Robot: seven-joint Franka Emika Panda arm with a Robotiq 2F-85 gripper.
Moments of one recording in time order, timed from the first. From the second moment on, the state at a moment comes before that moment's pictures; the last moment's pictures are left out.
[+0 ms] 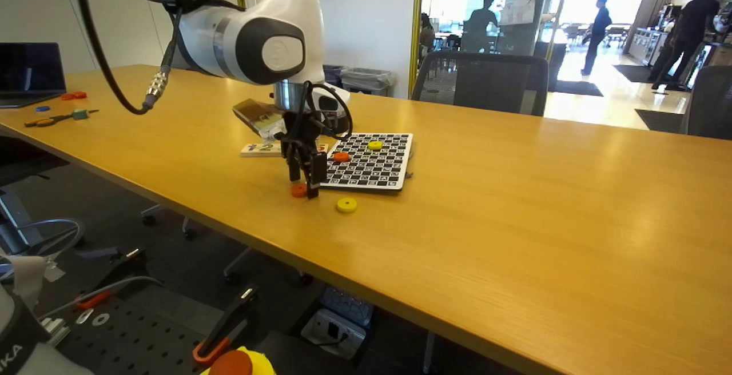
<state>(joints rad) -0.06 0.15 -0.06 -2.56 0.09 2.70 0.30</state>
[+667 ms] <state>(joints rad) -0.06 0.14 -0.07 -2.52 0.09 2.61 0.32</state>
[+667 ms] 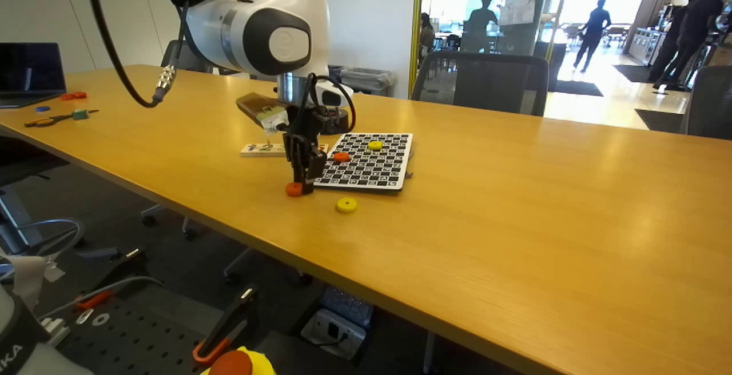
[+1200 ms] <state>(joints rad) -0.04 0.05 -0.04 -2.51 0.18 2.60 0.32</state>
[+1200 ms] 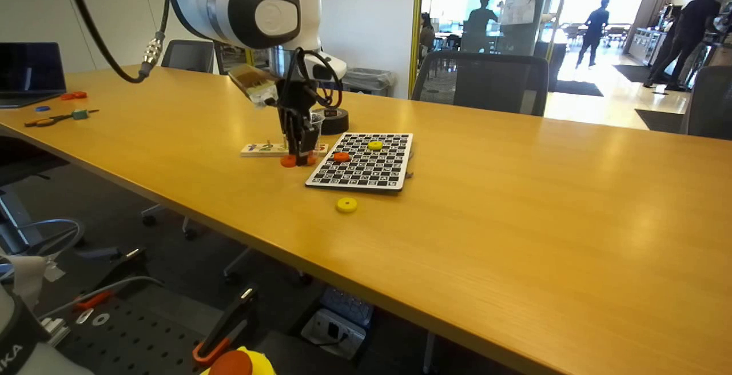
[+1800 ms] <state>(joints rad) -0.04 -0.10 -0.03 -2.51 0.18 2.48 0.37</state>
